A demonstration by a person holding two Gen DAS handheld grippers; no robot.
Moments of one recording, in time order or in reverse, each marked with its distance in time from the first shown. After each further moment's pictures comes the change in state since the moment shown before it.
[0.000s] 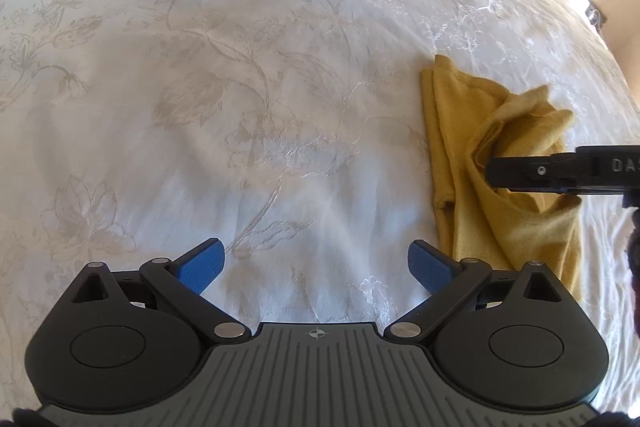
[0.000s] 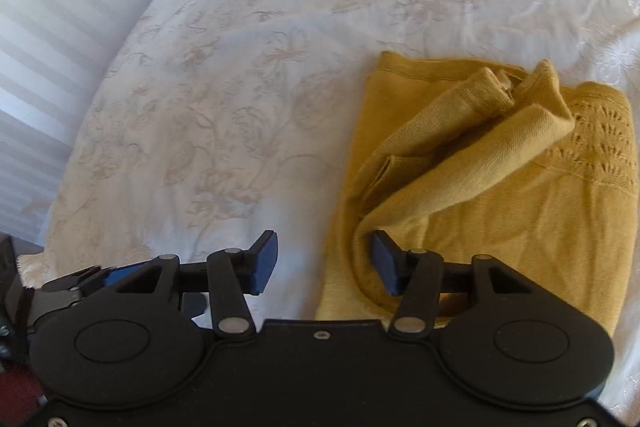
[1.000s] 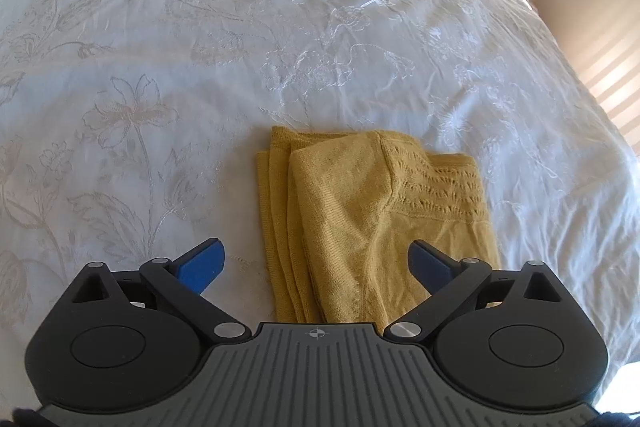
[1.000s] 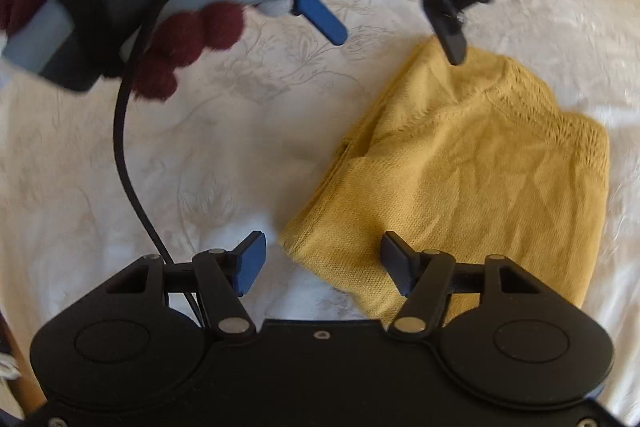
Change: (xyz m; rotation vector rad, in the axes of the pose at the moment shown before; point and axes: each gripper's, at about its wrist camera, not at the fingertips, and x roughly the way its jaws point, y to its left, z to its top) left arm 0.059 -0.096 0.095 0.184 0.057 -0.205; right arm 0.023 0.052 -0.111 -0.546 -0.034 -0.328
